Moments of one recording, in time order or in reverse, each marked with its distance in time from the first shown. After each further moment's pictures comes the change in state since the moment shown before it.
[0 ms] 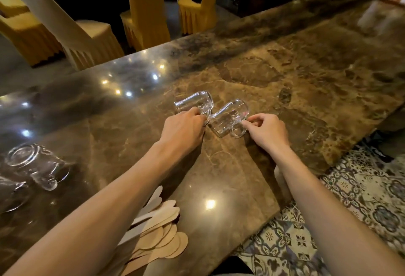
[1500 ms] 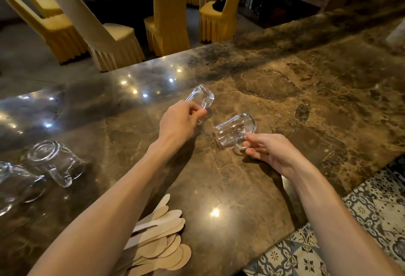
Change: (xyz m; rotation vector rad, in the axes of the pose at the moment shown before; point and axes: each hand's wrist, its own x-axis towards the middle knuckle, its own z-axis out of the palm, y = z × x) left_hand 0.013 -0.032 -0.011 -0.552 0.273 -0.367; right_hand 0.000 -0.014 -0.005 0.805 -0.530 0.350
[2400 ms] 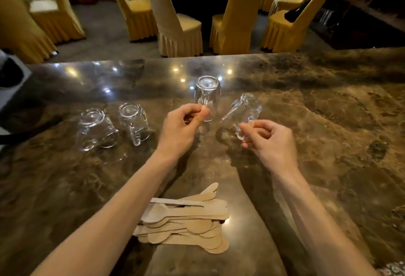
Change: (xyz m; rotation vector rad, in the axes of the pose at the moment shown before) left_hand -0.084 -0.069 -0.073 -0.524 0.320 -0.169; right_hand -0.029 0.006 0.130 -0.346 -0.091 -0.534
